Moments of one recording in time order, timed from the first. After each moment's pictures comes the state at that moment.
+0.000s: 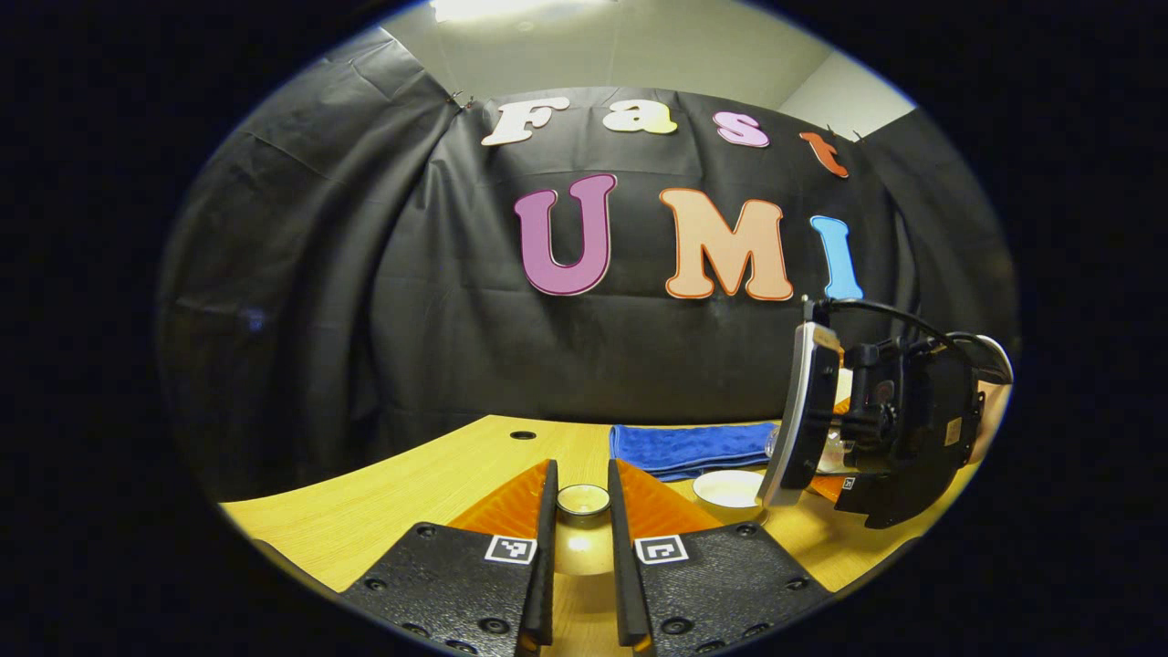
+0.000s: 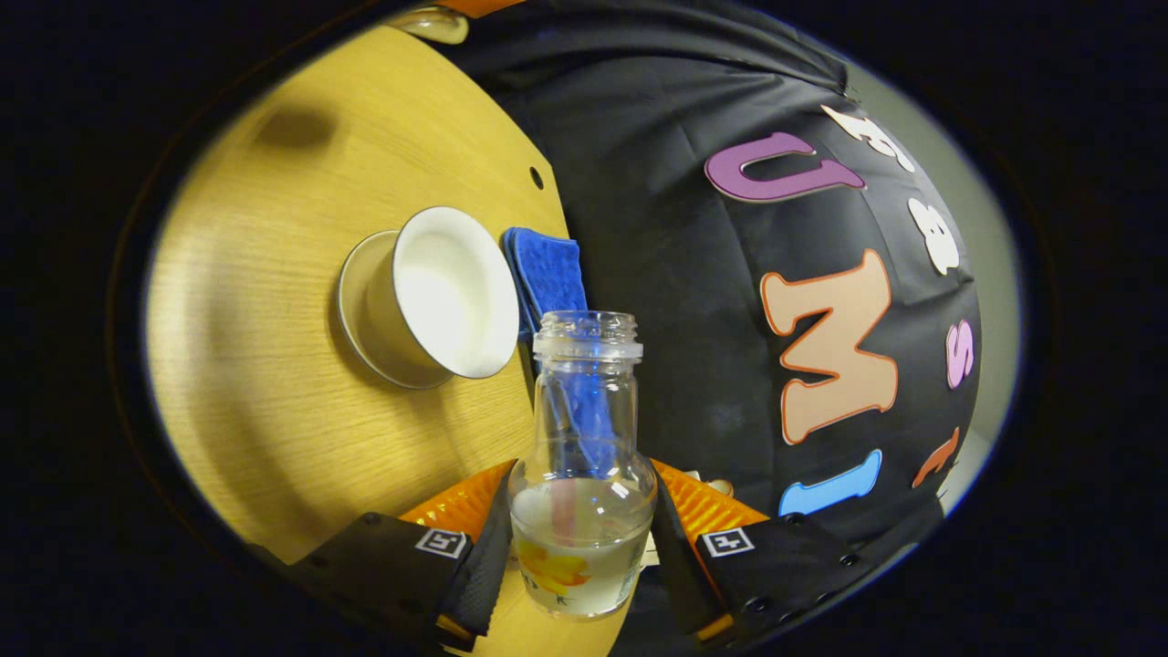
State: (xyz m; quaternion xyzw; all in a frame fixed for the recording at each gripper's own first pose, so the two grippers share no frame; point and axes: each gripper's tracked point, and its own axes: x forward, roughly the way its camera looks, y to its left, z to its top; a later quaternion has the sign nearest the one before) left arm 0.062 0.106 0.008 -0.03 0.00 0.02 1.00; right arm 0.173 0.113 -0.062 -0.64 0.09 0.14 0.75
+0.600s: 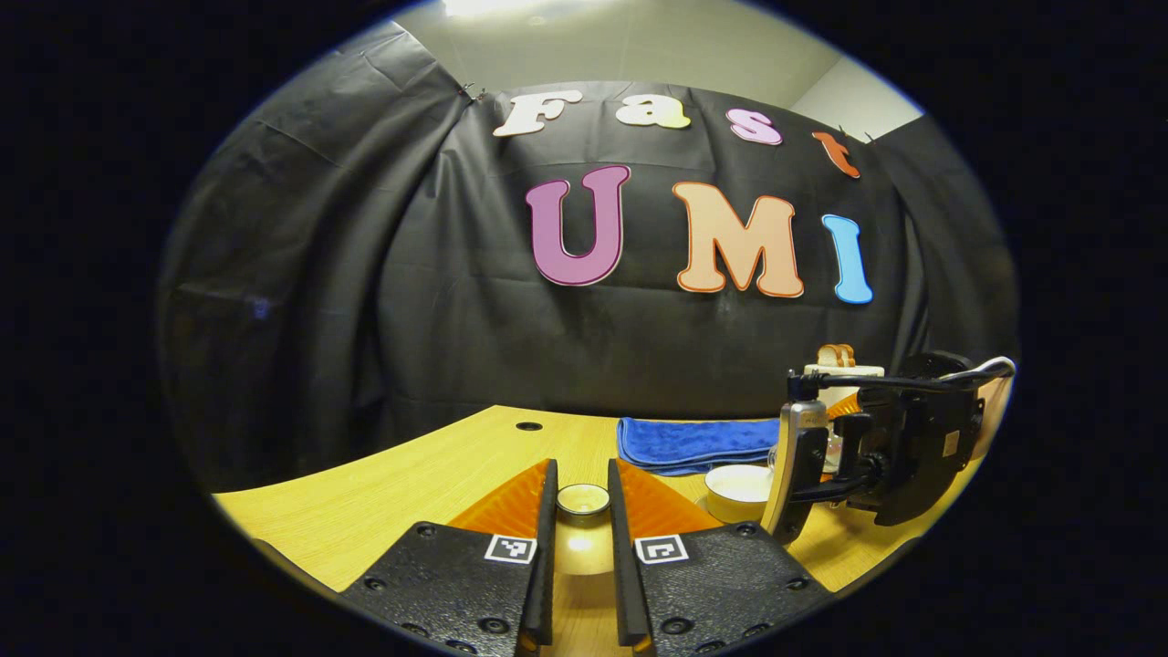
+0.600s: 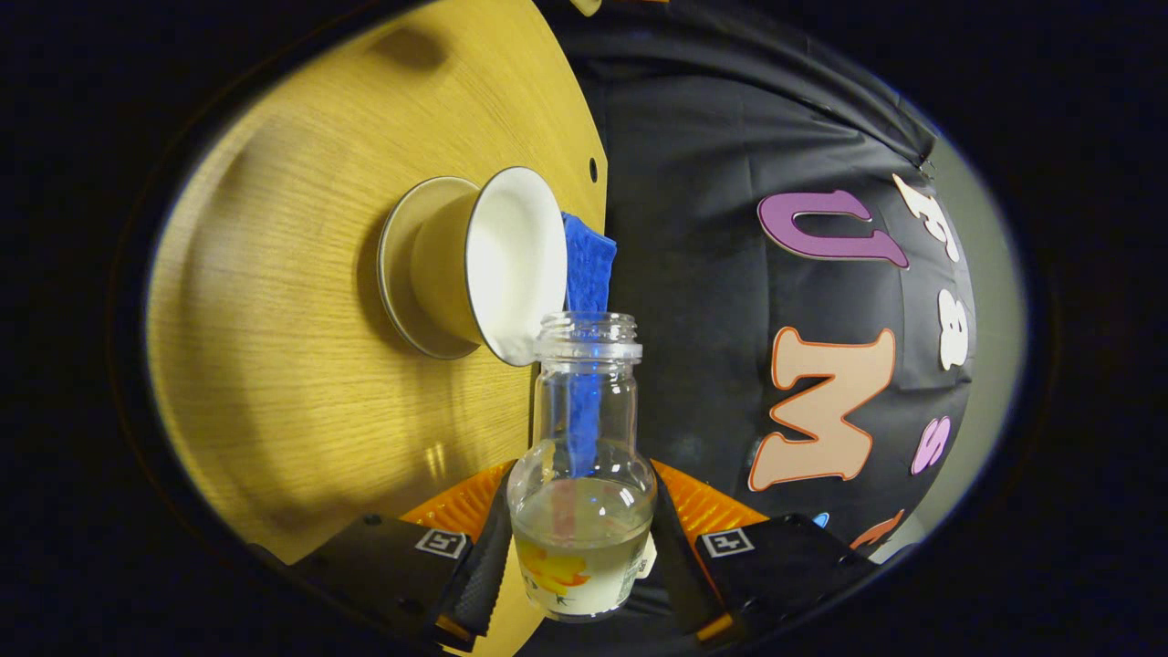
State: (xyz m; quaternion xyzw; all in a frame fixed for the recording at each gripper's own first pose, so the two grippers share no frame) left arm 0.065 0.112 -0.004 -0.04 0.02 0.03 1.00; right arm 0.172 0.114 -0.067 -0.73 0.06 0.15 0.67
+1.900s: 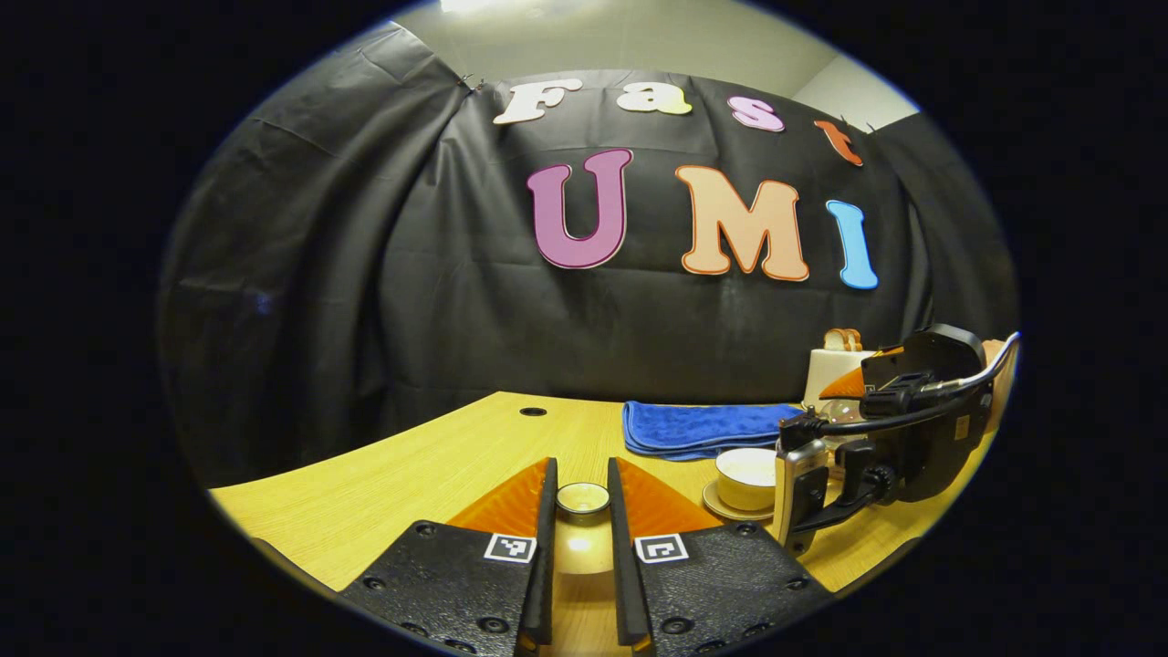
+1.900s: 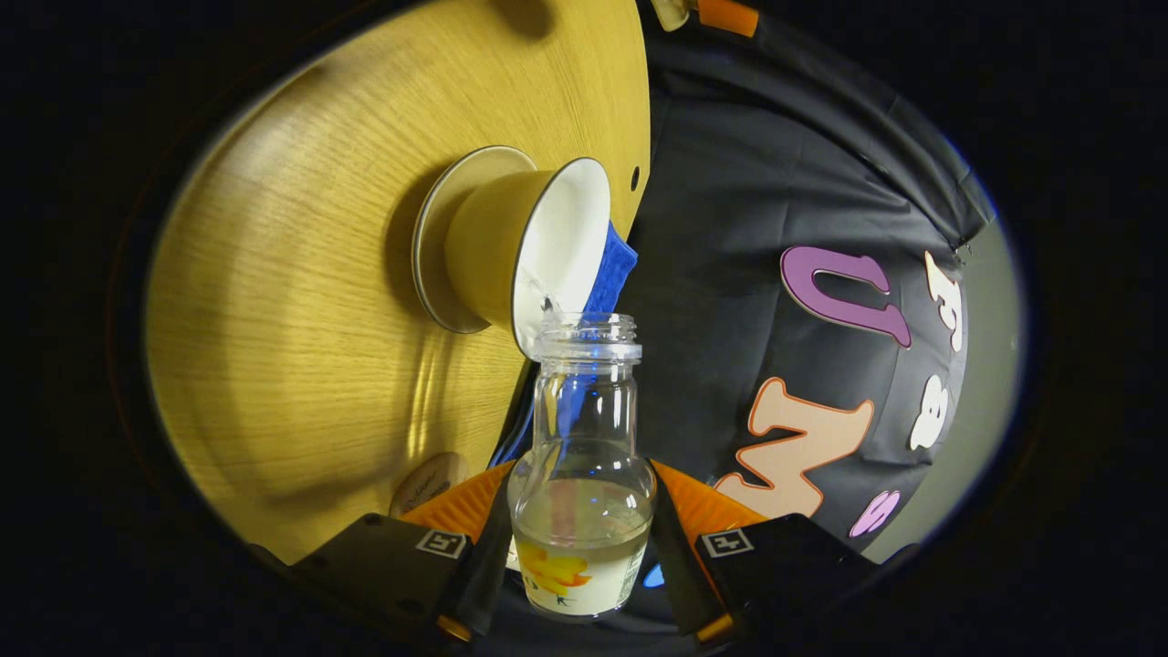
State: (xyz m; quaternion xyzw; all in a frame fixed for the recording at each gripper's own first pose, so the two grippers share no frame) left arm 0.068 0.115 -0.022 -0.03 0.04 0.03 1.00; right arm 0.175 0.122 -0.061 -0.80 0.03 0.16 0.57
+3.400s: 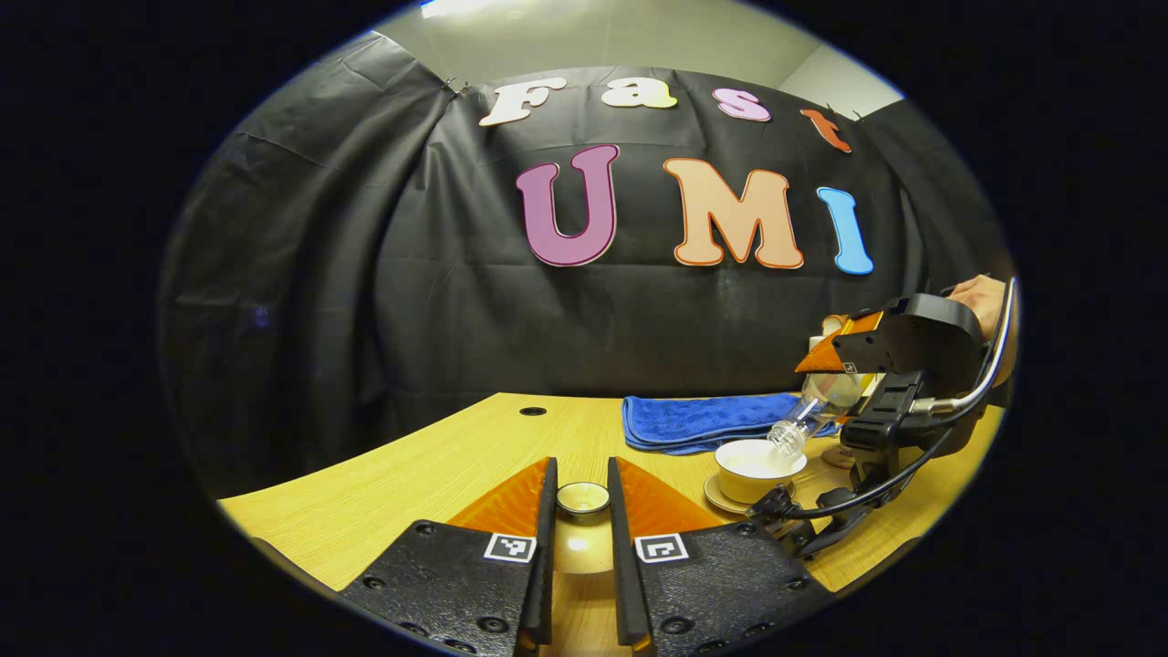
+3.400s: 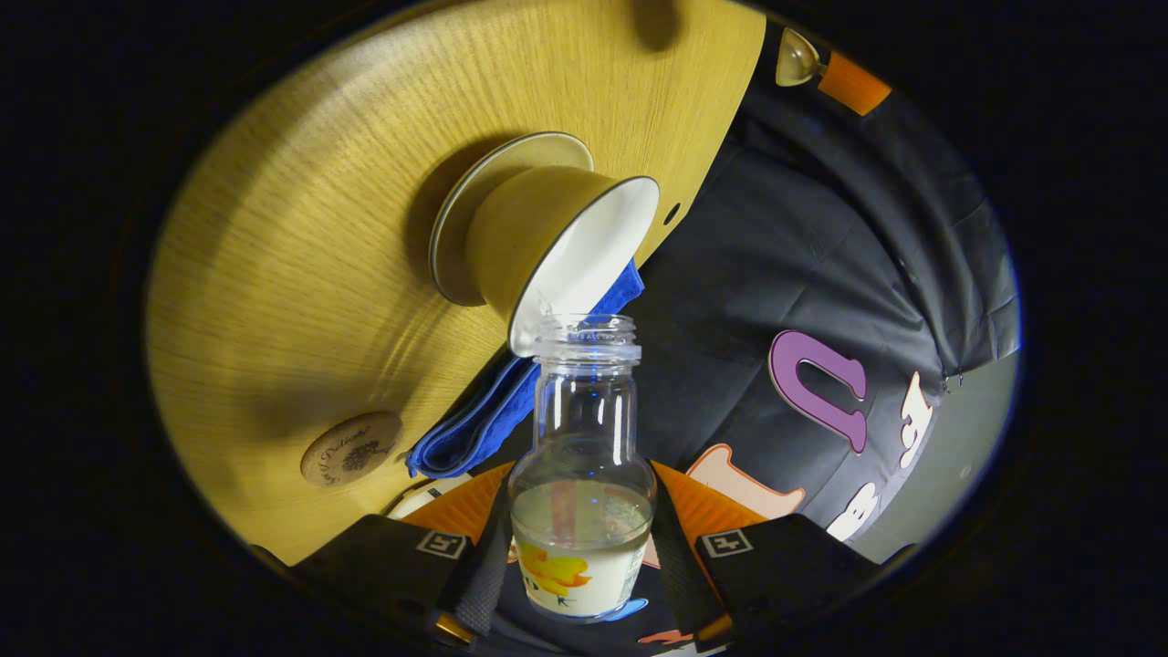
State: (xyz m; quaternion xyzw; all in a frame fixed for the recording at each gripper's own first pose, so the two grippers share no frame) left arm 0.068 0.112 -0.023 -0.01 0.04 0.03 1.00; right arm 0.177 0.149 -0.046 -0.89 -0.04 0.18 0.43
